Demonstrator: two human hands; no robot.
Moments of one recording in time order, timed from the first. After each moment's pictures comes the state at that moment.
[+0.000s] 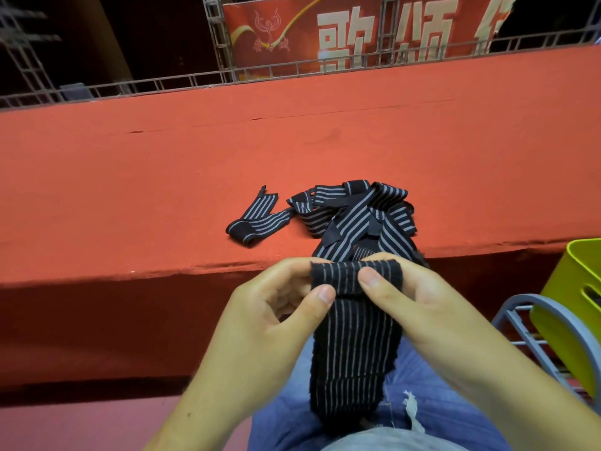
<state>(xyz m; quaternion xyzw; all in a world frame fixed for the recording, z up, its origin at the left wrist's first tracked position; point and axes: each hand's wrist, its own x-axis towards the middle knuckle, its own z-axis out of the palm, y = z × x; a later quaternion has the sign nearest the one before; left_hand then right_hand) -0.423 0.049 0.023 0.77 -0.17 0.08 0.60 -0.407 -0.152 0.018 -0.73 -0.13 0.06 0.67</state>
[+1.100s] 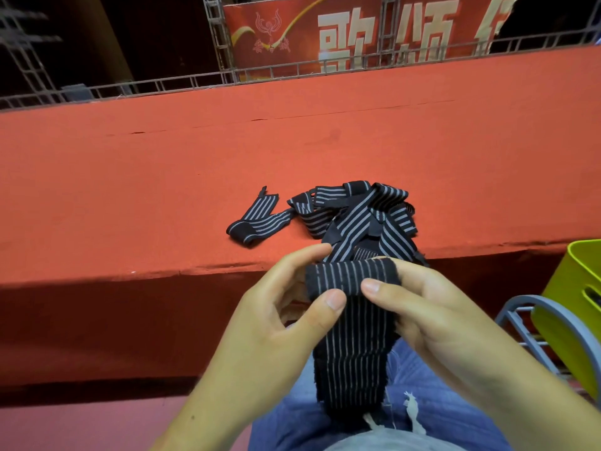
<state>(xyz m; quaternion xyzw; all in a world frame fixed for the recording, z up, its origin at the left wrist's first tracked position) -0.425 0.047 0.025 0.79 -0.17 0.06 0.59 -0.409 -0.158 0.019 -0.66 -0.13 0.11 0.73</state>
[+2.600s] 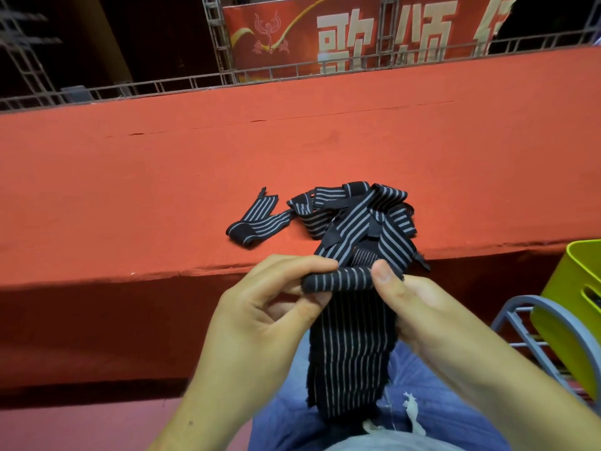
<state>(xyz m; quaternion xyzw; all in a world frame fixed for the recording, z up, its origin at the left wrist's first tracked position) -0.426 0.046 0.029 0.76 -0.18 0.16 0.60 -0.408 -0.154 0.015 -0.71 -0.13 0.13 0.69</state>
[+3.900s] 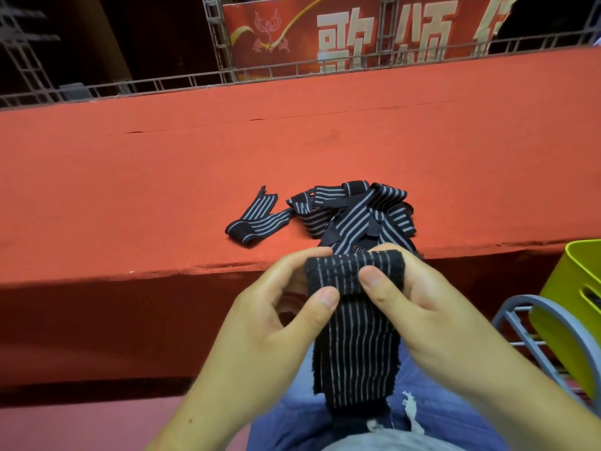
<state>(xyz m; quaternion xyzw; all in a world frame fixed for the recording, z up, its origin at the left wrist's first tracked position) -0.424 0.049 0.024 0.79 -0.19 0.09 0.57 -0.408 -0.150 0.019 -0.75 -0.19 -0.01 0.63</state>
